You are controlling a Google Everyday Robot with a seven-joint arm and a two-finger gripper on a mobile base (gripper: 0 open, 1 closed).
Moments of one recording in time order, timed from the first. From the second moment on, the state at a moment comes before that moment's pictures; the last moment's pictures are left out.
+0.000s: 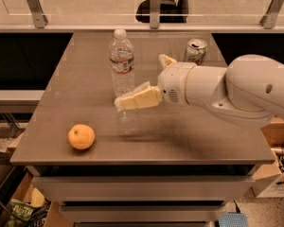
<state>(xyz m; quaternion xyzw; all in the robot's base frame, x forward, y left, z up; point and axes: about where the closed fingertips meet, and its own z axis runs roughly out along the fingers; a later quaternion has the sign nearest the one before) 0.542 0.000 0.904 -0.39 0.71 0.24 0.54</state>
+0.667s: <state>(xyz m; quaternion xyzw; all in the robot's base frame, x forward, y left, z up) 0.558 0.034 0.886 -0.40 0.69 0.26 0.54</state>
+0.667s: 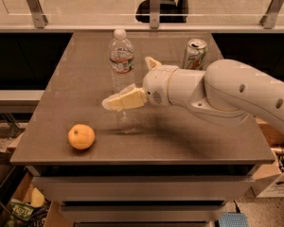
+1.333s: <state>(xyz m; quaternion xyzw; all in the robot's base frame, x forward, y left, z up) 0.584 0.062 0.894 -0.42 0.67 0.25 0.56</state>
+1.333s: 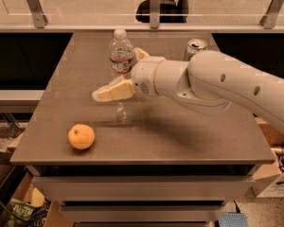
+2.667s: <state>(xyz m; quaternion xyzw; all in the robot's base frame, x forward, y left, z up) 0.595 0.080 0.906 -0.43 0.66 0.25 0.56</state>
